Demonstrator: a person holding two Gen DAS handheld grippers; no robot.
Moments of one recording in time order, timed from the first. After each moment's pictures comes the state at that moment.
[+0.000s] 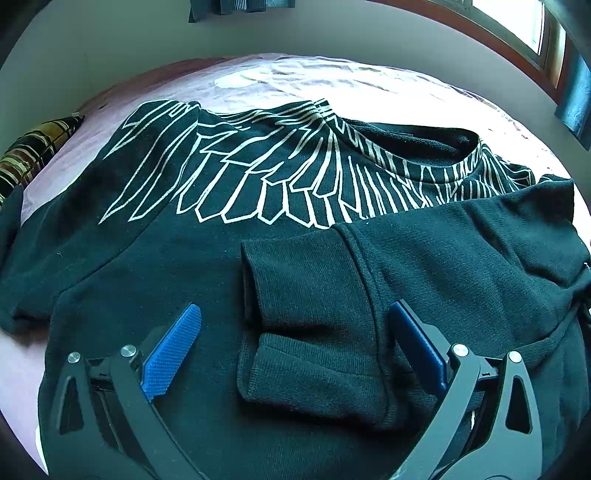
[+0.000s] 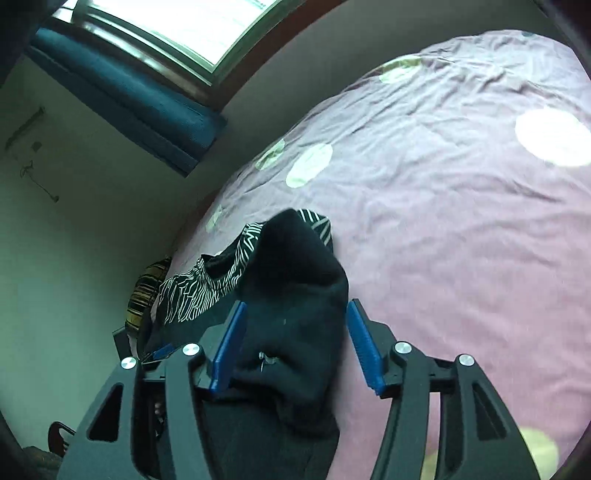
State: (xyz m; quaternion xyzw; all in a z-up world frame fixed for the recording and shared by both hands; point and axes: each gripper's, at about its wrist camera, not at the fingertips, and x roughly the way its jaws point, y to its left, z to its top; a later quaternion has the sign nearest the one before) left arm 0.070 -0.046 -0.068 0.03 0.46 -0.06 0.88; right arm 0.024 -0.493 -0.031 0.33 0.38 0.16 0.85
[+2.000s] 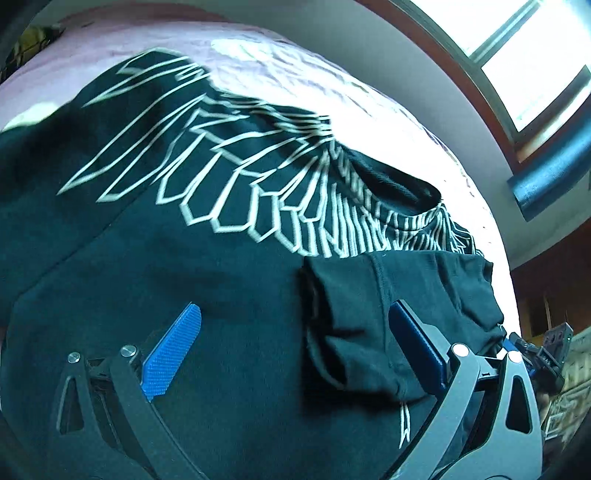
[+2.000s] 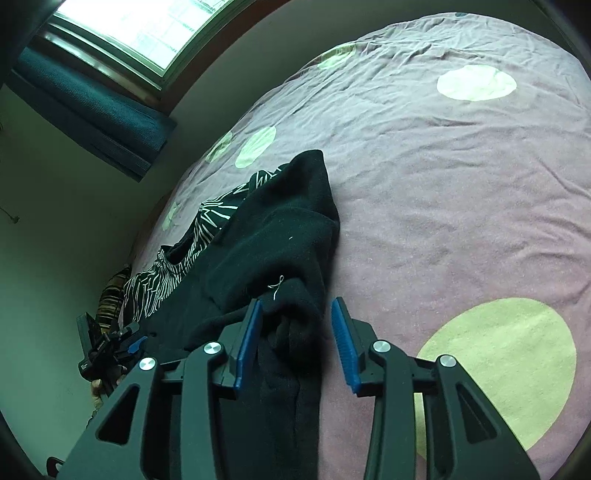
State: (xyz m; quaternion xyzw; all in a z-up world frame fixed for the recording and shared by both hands) left arm 0.100 0.000 -0.058 -0.16 0.50 -0.18 0.83; right arm -0.046 -0.482 -0.055 0.35 0.42 0.05 0.84
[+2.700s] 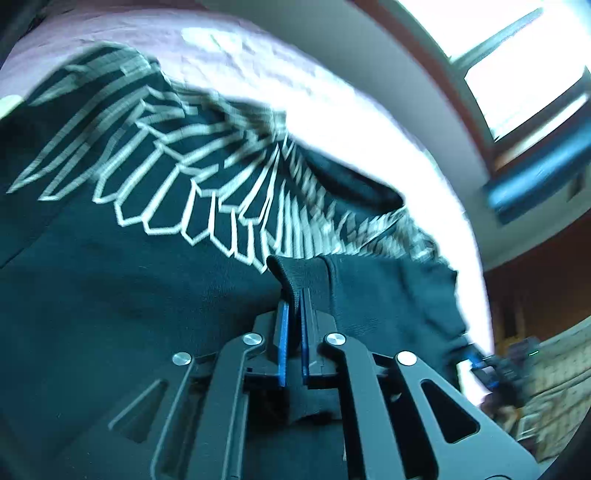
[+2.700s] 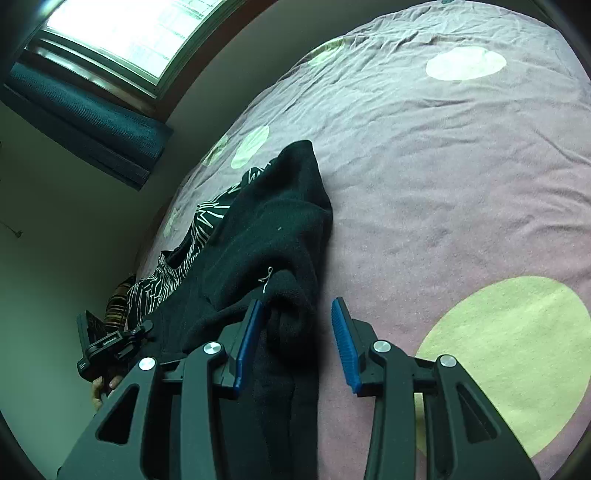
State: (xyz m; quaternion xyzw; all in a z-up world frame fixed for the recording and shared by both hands) left arm 0.102 -0.016 -0.047 -0.23 0.49 -0.23 0.81; right arm -0.052 -0.482 -0.063 0.38 0.40 0.05 0.83
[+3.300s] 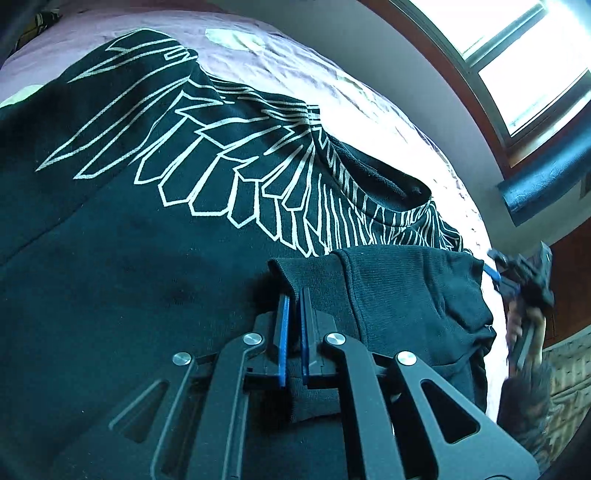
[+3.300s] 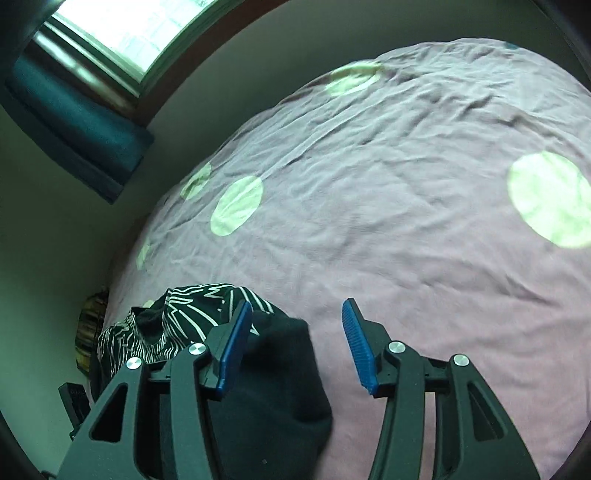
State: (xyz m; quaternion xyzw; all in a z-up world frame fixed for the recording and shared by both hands) left arm 0.101 -0.013 -0.071 -0.19 0.50 -0.19 0.82; right arm 0.122 -0.512 -0.037 0.31 0.44 0.05 0.84
